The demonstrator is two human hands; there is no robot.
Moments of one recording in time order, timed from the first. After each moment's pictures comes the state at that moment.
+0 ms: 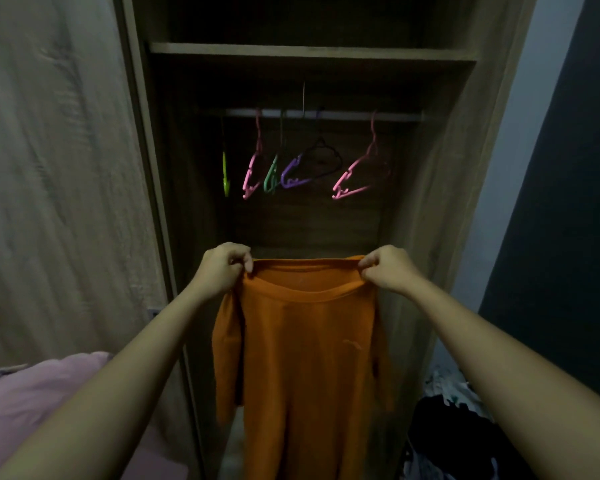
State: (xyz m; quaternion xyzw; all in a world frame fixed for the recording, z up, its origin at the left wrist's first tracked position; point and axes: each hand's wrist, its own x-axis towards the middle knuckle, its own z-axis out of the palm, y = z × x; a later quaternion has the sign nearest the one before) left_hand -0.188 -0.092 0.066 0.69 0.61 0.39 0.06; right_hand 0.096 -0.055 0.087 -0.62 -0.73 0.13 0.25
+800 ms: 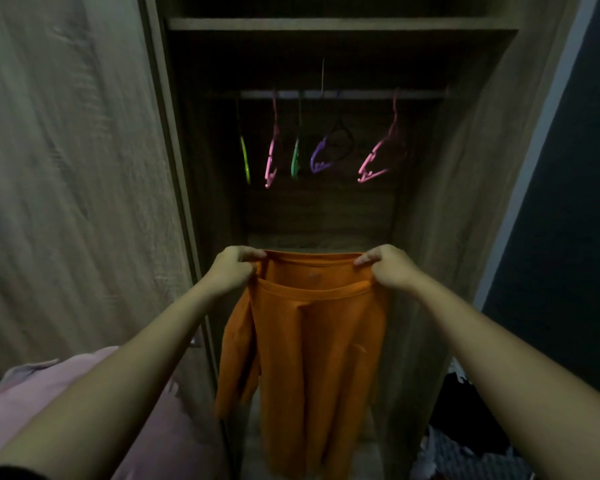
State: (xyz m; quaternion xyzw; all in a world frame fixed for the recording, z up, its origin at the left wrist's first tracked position) left_hand -0.224 -0.091 0.051 0.61 0.64 0.39 0.25; right_hand 0.041 -0.063 0.066 -0.62 -0.71 0.22 0.25
